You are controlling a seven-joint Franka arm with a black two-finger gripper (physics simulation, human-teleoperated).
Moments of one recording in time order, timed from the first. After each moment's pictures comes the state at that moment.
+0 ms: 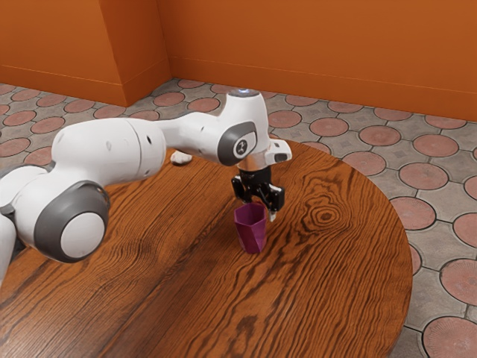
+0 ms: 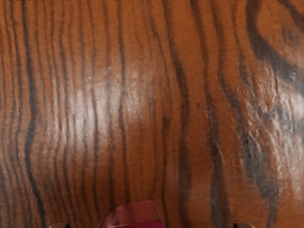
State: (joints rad) arm -0.19 0.83 -0.01 -1.17 -0.05 1.99 -0.06
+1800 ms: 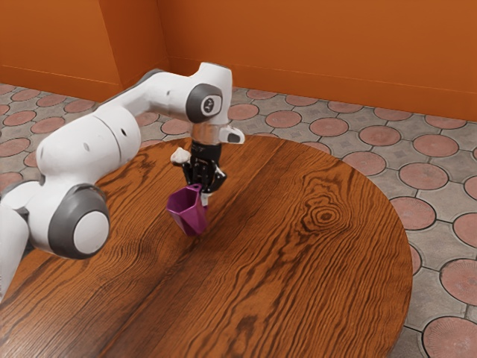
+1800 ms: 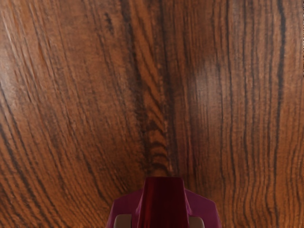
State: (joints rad) arm 0.00 1.02 -0.09 -0.69 0.12 1.31 0.08
